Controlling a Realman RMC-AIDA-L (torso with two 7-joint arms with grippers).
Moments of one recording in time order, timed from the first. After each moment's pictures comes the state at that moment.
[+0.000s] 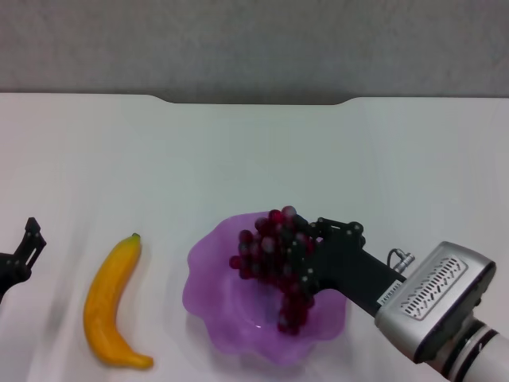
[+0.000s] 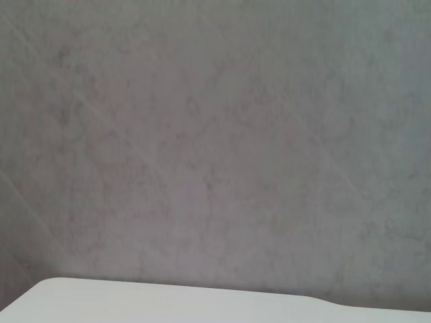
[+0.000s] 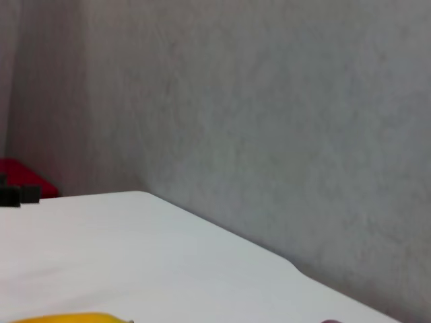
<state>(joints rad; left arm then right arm) -0.28 -2.04 -0.45 -0.27 1.78 1.18 -0.09 0.28 2.02 0.77 0.84 -2.80 -0.60 -0.05</state>
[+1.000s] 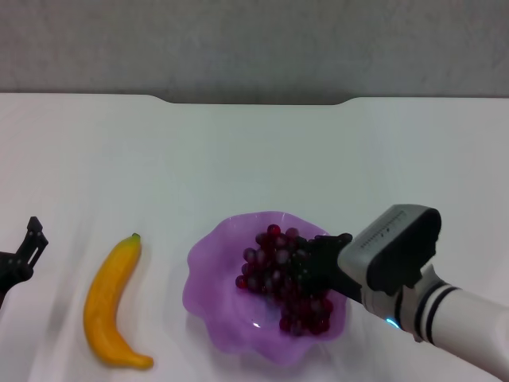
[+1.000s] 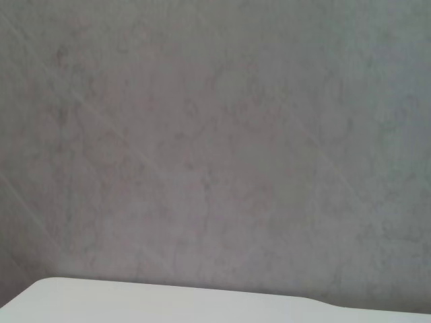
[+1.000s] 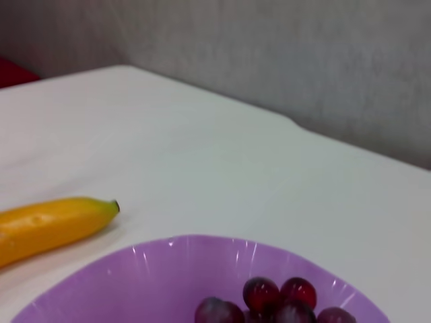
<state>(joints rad) -0.28 -2.05 -0.45 -0.28 1.78 1.18 -0.09 0.49 2.01 0.75 0.76 -2.80 -0.22 0.25</state>
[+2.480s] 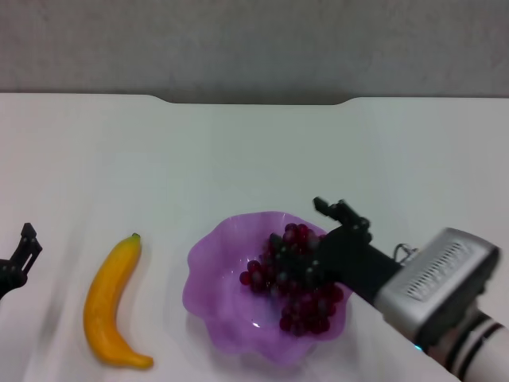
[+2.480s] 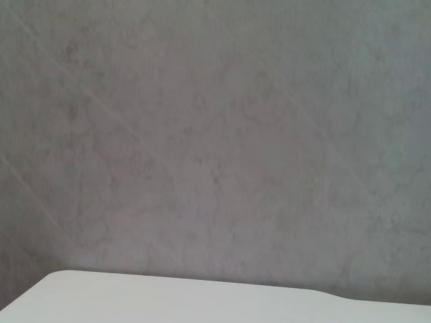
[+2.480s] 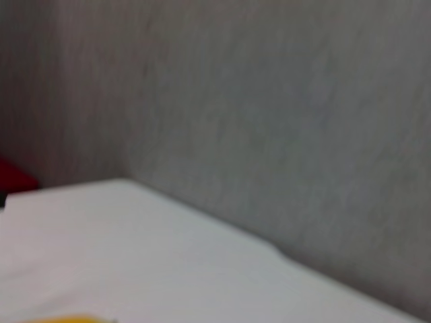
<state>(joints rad) -0.26 -2.04 -0.45 -0.27 1.78 1.18 -0.09 0.22 2.00 0.82 1.00 -2.81 -0.44 -0.06</state>
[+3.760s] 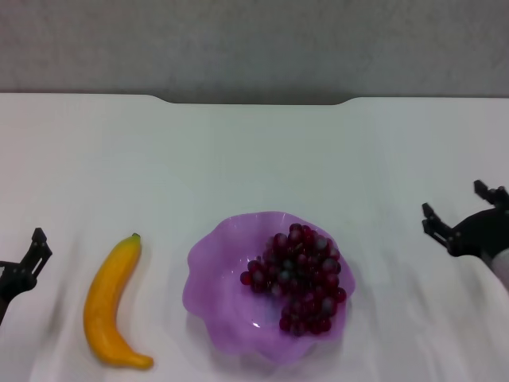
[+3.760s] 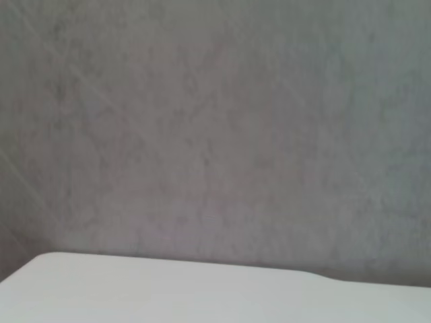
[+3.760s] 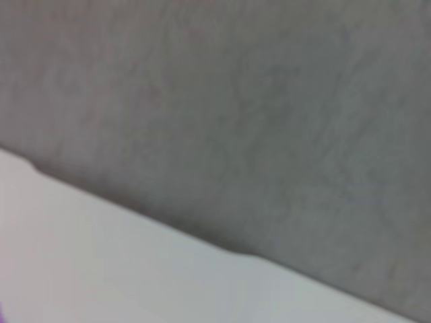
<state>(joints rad) -0.27 -2.04 -0.45 -0.28 1.79 1.14 -0.10 0.09 2.01 1.17 0.92 -2.80 -0.44 -0.24</state>
